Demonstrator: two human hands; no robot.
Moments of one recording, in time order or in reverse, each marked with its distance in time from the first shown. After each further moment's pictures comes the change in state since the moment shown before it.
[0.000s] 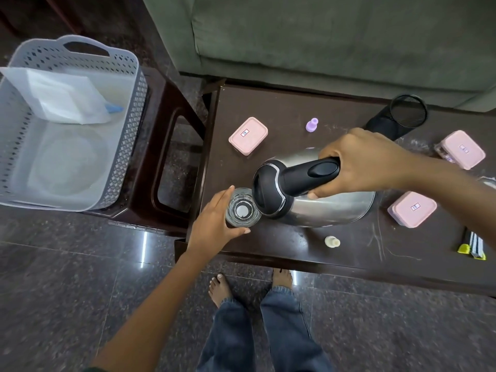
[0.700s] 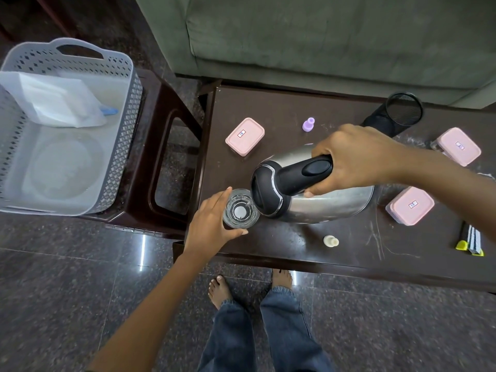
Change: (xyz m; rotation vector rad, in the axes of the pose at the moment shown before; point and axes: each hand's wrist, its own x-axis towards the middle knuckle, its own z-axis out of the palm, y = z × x) left_hand 0.001 -0.002 0.000 0.074 0.035 0.057; right_hand 0.008 0.004 0.001 -0.087 -0.018 -0.059
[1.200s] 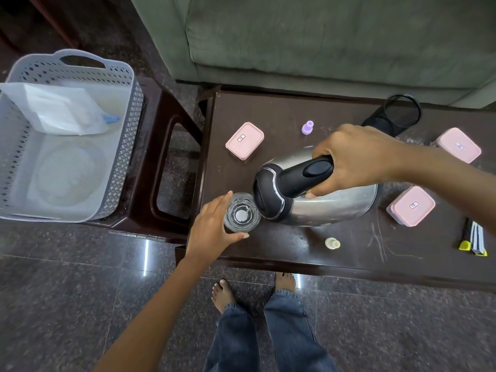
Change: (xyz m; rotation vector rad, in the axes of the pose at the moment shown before) left_hand 0.000 0.000 0.000 0.023 0.007 0.013; right_hand -0.002 -0.002 -0.009 -0.002 -0.024 0.008
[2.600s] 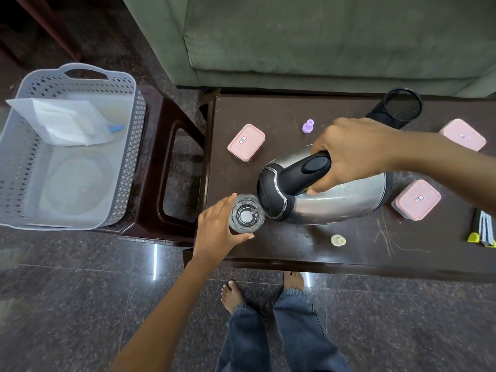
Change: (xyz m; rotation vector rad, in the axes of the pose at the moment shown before) left_hand 0.001 0.000 0.000 0.055 0.024 0.013; right_hand 0.001 -0.008 -0.013 -0.012 -0.037 0.014
